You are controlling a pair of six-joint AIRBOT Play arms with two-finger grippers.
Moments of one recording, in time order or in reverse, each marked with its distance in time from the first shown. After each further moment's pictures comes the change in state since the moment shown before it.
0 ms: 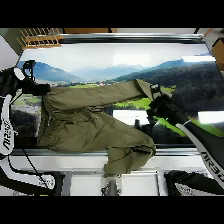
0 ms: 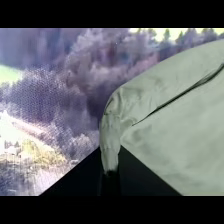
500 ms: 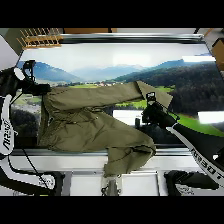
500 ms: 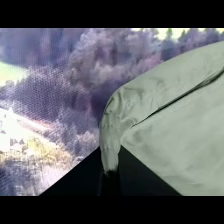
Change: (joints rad) left arm 0.000 0.000 0.000 0.000 0.003 0.004; right arm 0.096 -0.116 -0.111 -0.005 -0.071 0.248
